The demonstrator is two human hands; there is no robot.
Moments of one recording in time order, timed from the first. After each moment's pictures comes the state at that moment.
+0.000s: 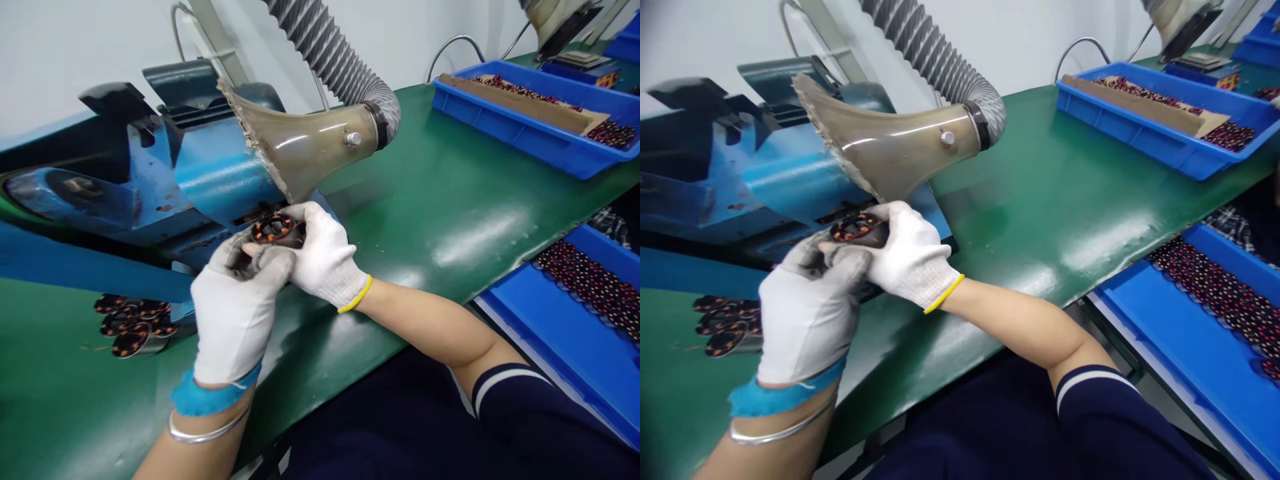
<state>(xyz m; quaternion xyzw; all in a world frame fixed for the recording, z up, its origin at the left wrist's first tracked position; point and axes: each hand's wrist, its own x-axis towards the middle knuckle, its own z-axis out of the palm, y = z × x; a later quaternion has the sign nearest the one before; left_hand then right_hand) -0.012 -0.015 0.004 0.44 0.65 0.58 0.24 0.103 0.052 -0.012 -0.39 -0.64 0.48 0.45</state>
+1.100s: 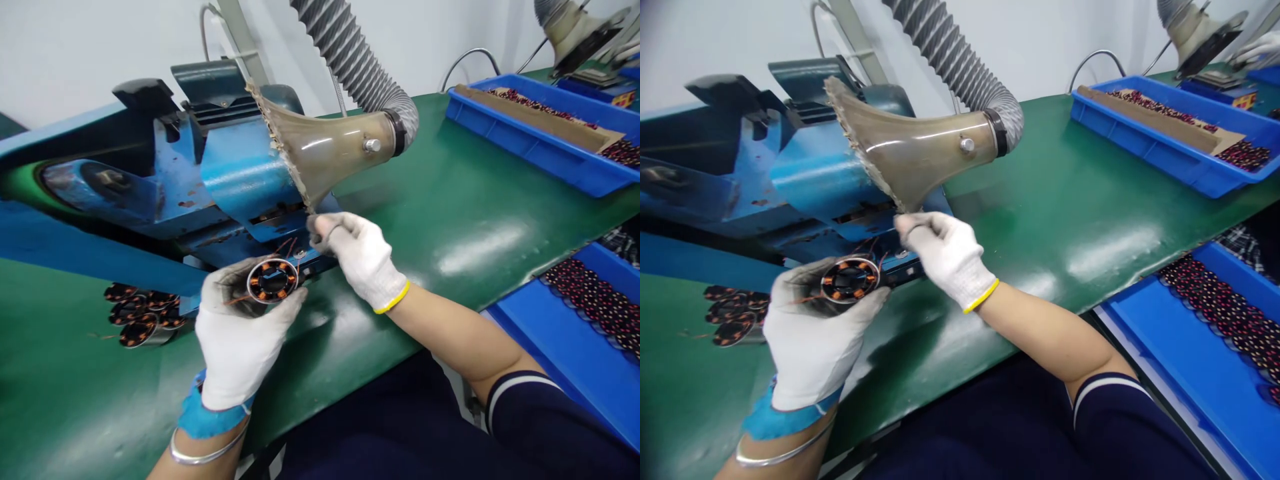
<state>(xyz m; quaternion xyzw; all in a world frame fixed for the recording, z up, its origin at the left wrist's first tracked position) -0.024 -0.044 -0.028 0.48 0.63 0.61 0.10 0.127 0.053 -0.006 -0.31 -0.44 0.69 0.49</state>
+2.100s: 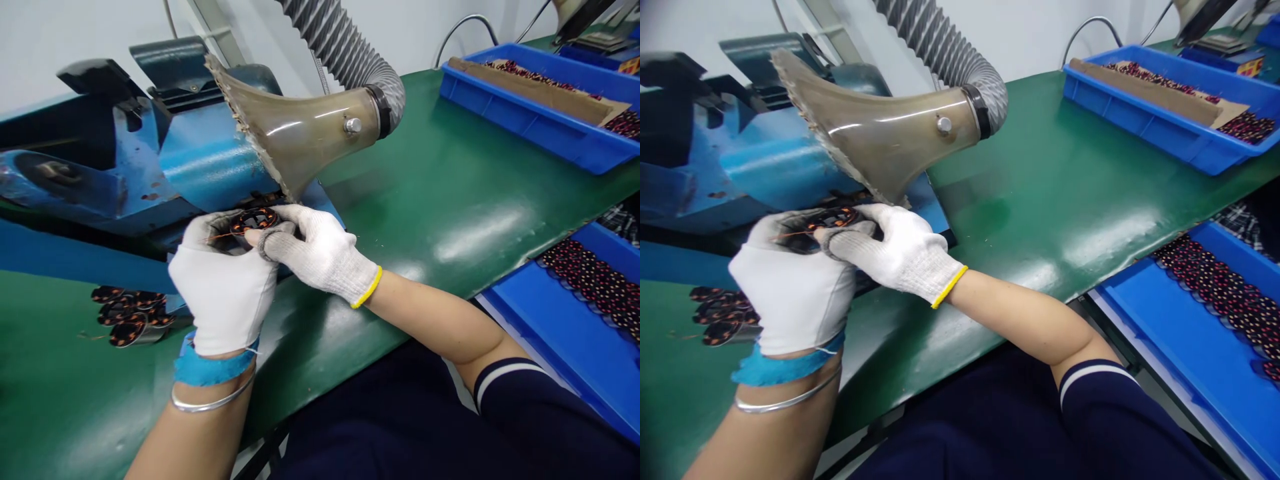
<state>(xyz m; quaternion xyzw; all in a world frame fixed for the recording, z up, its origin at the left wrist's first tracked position) -0.006 0.007 0.012 0.45 0.69 0.57 0.06 0.124 0.058 0.006 -0.26 -0.65 0.58 0.40</state>
